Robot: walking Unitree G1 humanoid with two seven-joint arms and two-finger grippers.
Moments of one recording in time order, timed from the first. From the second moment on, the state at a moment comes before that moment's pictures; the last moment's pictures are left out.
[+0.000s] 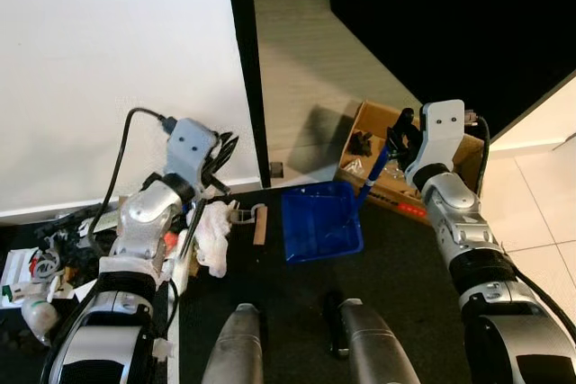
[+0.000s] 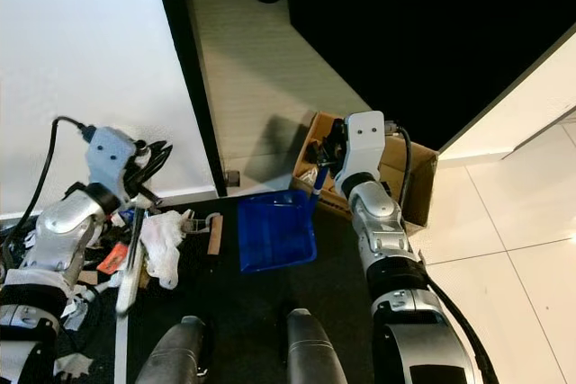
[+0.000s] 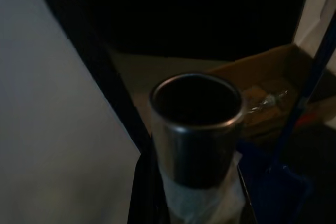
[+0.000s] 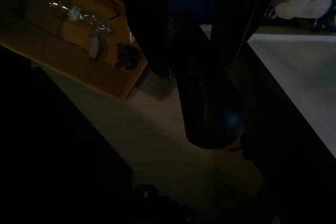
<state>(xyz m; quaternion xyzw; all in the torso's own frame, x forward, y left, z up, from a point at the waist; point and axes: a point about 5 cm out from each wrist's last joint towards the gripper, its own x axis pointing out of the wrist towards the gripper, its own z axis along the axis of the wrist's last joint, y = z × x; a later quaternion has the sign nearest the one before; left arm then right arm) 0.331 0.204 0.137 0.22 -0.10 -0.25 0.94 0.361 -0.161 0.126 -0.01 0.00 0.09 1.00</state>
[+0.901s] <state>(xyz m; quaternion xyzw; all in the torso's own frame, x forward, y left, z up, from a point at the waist) 0.323 0.224 0.152 -0.32 -0.20 -0.19 0.91 0.363 -0.164 0.131 0.00 0.00 0.08 1.00</state>
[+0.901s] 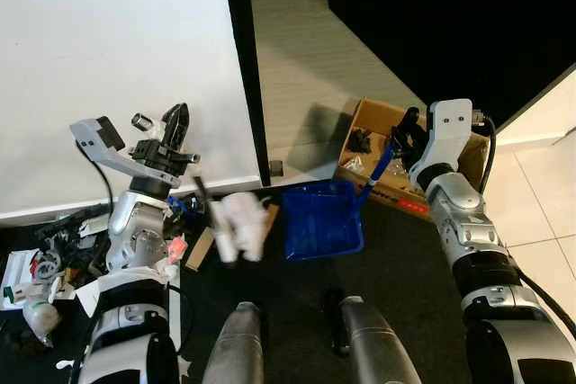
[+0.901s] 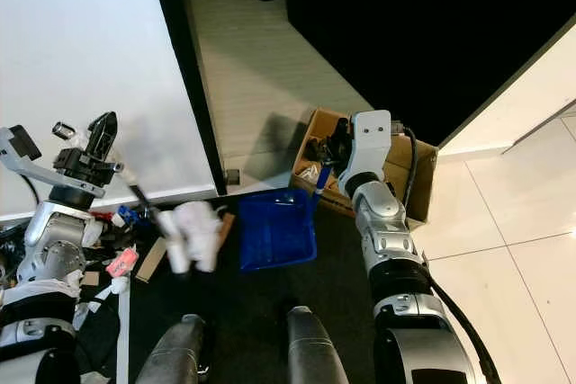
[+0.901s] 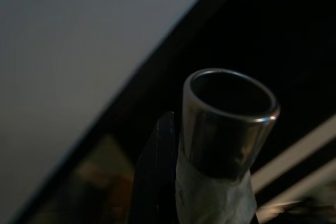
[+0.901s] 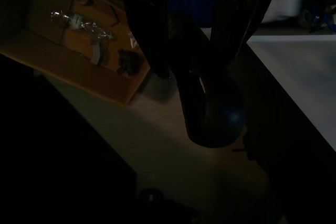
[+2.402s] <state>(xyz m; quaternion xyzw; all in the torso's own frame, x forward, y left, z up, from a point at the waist) 0.350 0.239 0.190 0.05 -0.09 -0.27 0.96 0.361 -0.160 0.128 0.01 0.00 0.08 1.00</state>
